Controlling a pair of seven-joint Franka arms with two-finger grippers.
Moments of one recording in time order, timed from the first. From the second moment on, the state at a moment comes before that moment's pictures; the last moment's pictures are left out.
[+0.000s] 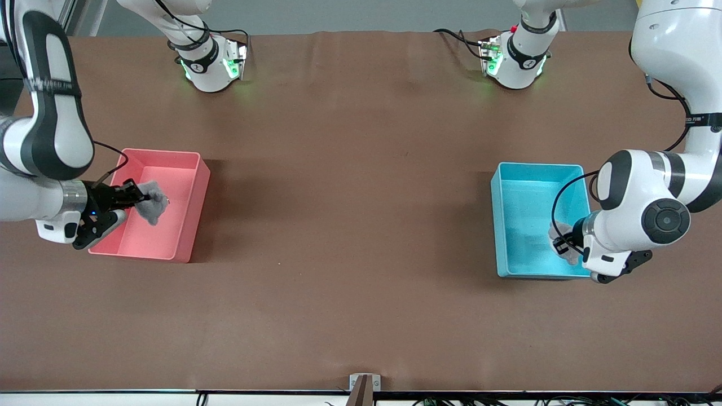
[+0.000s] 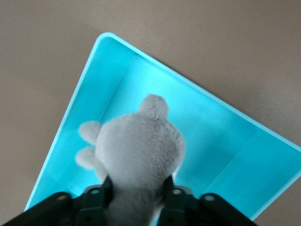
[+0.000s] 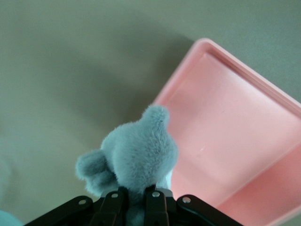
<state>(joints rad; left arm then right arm) 0.08 0.51 -0.19 -1.61 0.17 1.94 -0.65 -0.05 0.30 -0.01 -1.68 0.14 1.63 -0.61</state>
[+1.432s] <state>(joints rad) 0.11 0.50 -0.19 -1.54 0.17 1.92 -0.53 0.91 0.68 0.00 -1.48 0.15 2.22 0.89</state>
